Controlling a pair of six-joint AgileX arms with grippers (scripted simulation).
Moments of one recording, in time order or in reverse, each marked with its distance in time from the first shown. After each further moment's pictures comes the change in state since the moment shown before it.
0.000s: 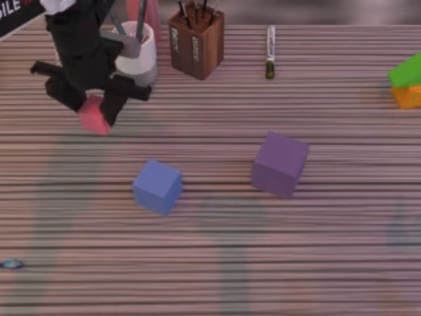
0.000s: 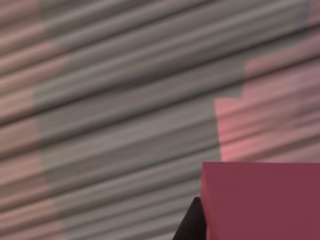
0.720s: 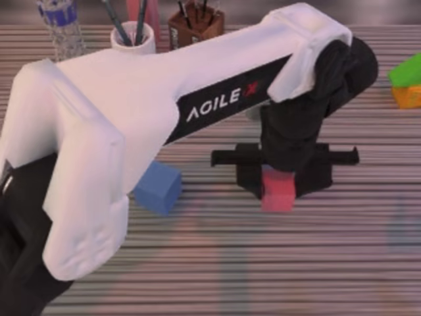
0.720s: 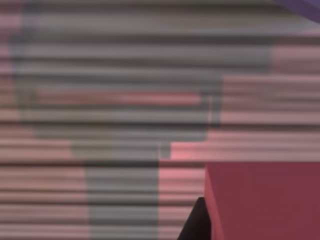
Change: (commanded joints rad) left arm -0.641 0.082 0.184 -0.132 -0.023 -0.980; right arm 0.000 0.000 0.000 0.000 0.000 0.000
